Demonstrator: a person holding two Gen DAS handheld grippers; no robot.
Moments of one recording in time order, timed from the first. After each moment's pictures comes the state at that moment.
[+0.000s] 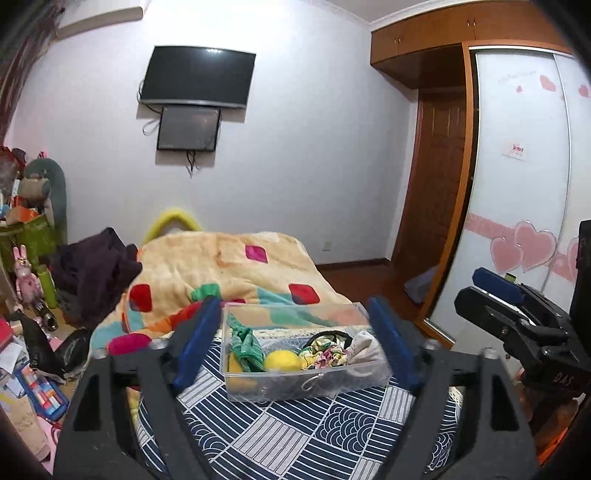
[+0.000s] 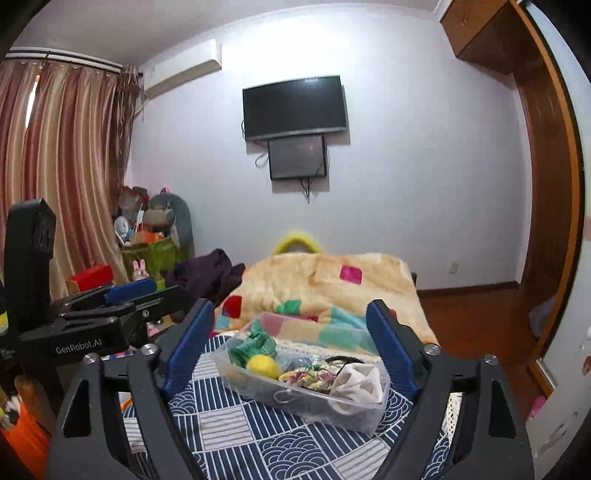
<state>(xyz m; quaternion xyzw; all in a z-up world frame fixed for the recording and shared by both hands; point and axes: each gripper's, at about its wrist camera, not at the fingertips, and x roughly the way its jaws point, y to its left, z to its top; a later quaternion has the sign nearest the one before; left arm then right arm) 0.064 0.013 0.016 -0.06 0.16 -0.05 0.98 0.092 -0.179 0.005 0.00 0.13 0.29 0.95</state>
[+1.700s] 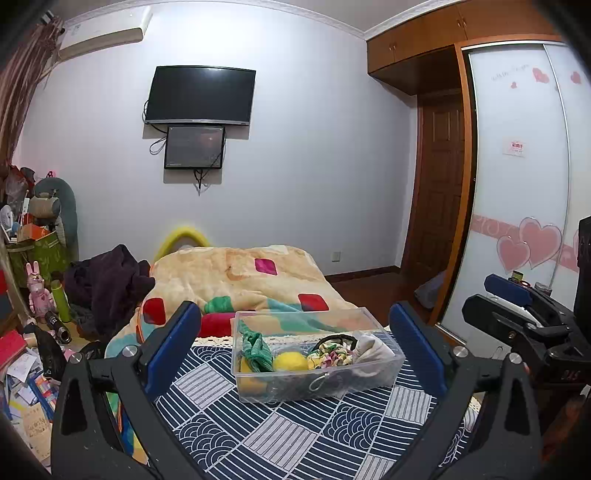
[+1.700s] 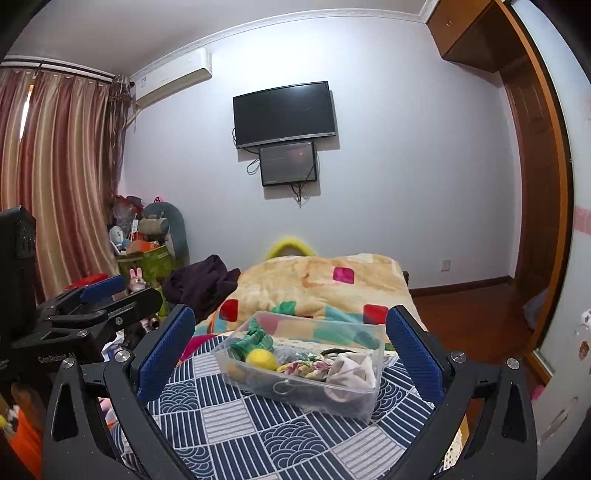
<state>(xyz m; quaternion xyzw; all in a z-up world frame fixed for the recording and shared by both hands) 0.040 0.008 0.018 -0.04 0.14 -0.03 0.99 0.073 -0.195 0.001 0.02 0.12 0.27 0.95</state>
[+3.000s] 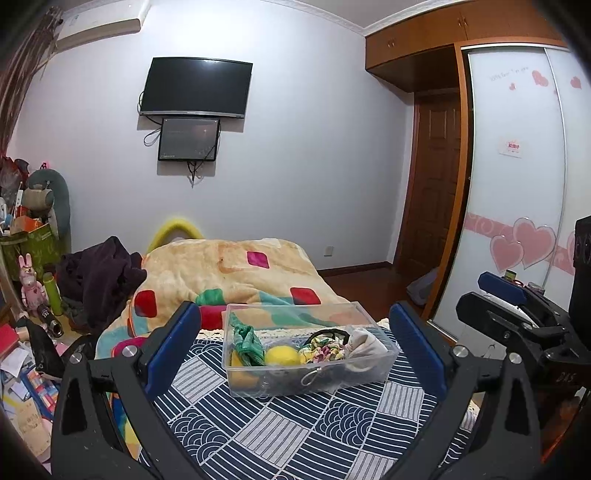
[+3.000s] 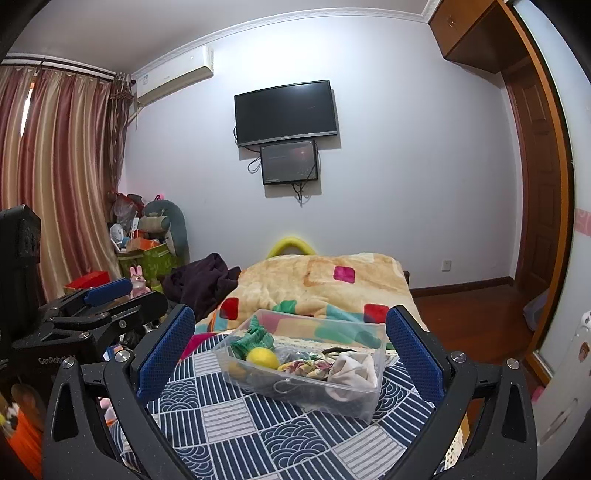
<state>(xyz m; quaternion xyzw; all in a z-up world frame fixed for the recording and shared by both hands) 0.044 0.009 0.013 -0.05 0.15 -0.05 0.99 0.079 -0.198 -0.002 0.01 0.13 0.27 0.95</state>
